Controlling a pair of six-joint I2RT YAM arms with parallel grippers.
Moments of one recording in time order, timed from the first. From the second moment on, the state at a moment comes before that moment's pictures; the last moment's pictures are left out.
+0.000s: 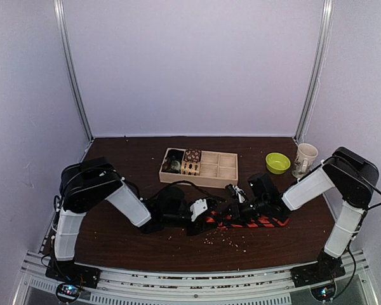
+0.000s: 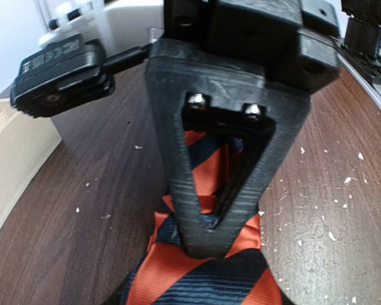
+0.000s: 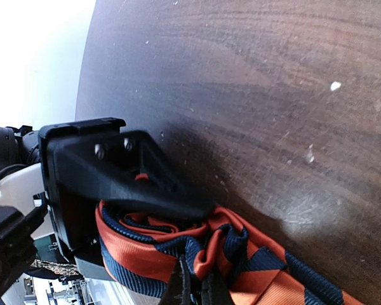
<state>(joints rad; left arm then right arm) -0.99 2.19 0.93 0.86 0.38 0.25 0.65 1.78 0.63 0.40 -0.64 0.74</state>
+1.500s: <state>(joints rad) -0.98 2.06 0.99 0.50 0.36 0.32 0.61 1.73 0.64 0.32 -0.69 0.73</state>
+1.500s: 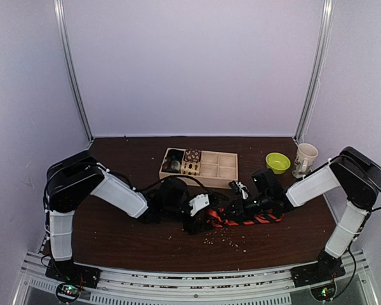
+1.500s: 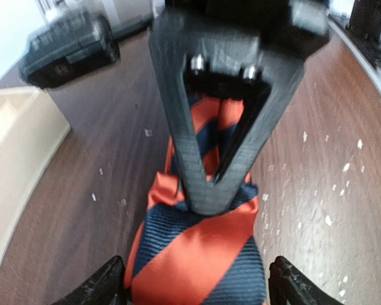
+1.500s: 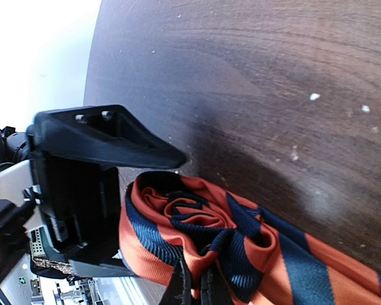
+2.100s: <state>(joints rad) -0.98 2.20 0.92 0.95 0.35 0.13 0.58 1.69 0.62 0.21 -0.60 0.60</state>
